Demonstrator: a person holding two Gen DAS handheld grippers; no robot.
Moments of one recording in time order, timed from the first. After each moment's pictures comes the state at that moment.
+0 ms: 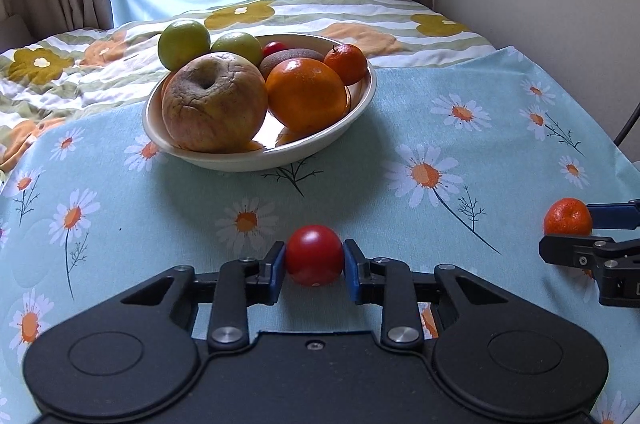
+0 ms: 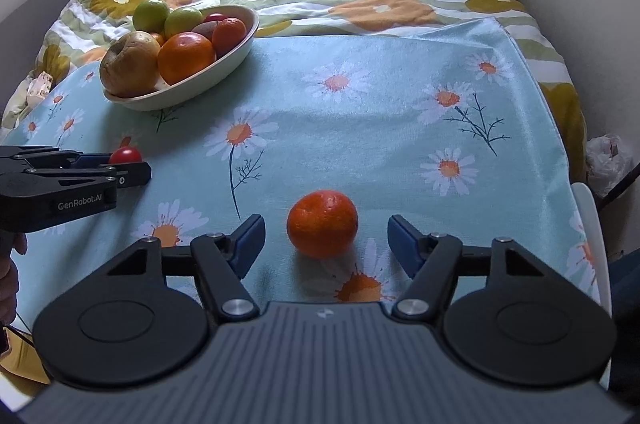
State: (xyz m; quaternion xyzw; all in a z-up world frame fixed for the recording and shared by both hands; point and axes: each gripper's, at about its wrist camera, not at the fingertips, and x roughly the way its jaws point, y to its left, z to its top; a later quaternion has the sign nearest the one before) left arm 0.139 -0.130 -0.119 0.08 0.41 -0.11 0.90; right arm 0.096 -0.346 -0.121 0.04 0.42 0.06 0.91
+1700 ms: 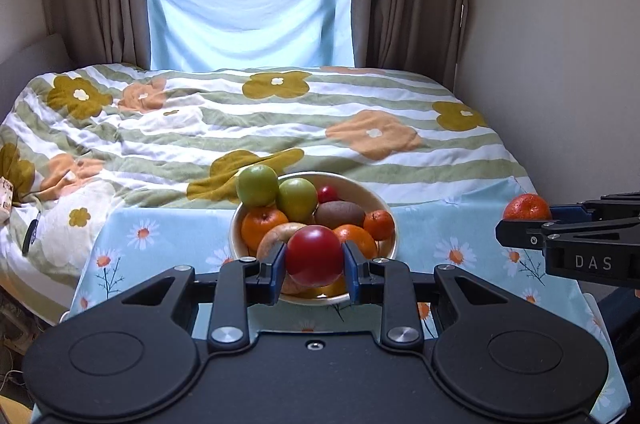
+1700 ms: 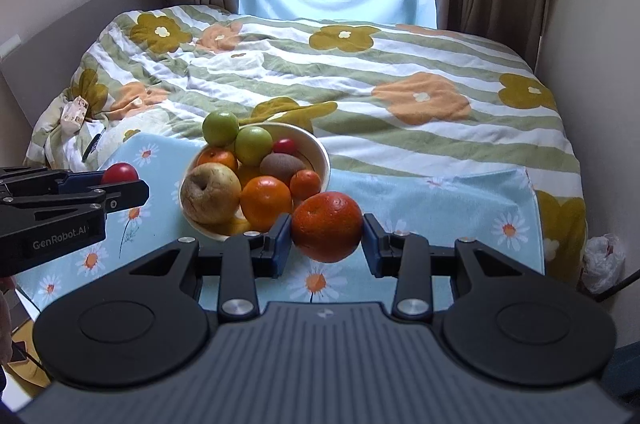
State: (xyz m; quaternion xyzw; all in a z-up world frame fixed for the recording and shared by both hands) left arm 0.147 -0.092 0.024 0.03 0.34 -0.08 0.94; right arm 0.150 -0.296 0.030 0.01 0.36 0.10 0.93
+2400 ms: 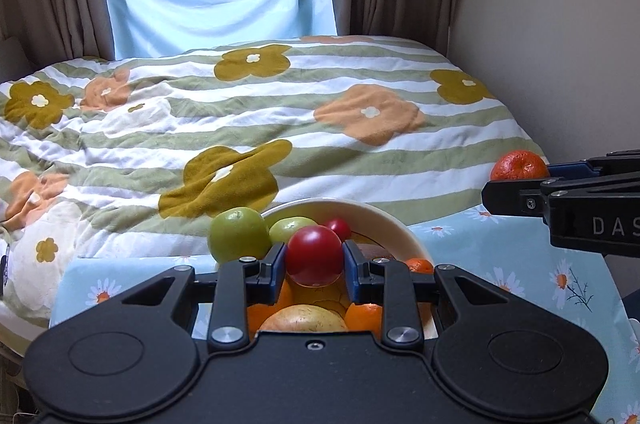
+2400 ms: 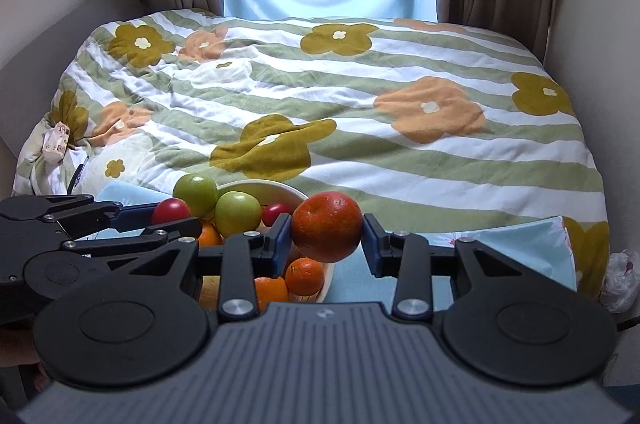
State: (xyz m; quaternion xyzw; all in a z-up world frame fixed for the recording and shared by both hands) left arm 0.274 -0.098 -0.015 0.06 0.39 -0.12 0.91; right arm 0.275 -0.277 0.021 0.03 0.39 0.09 0.92
